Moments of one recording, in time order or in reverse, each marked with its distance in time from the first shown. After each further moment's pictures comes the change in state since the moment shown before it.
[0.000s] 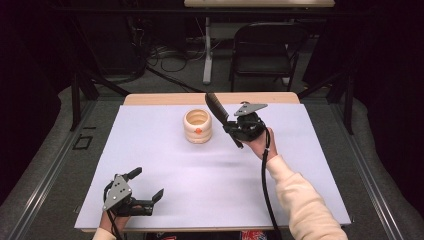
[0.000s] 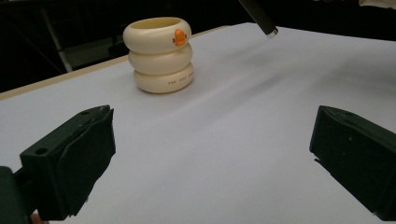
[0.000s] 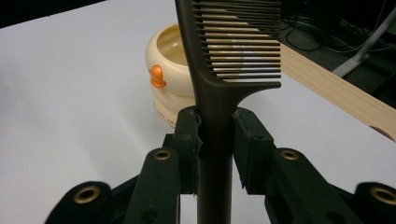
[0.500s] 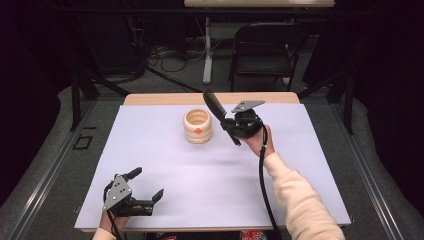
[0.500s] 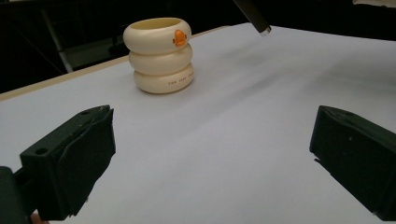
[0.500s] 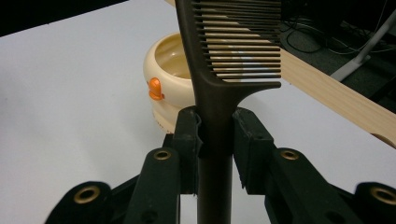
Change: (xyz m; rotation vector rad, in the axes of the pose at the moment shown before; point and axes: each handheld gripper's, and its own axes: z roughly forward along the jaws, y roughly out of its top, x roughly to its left) left arm 0.000 0.000 -0.001 0.000 0.002 0.001; right arm -0.001 0.008 0.006 -0.007 0.003 0.010
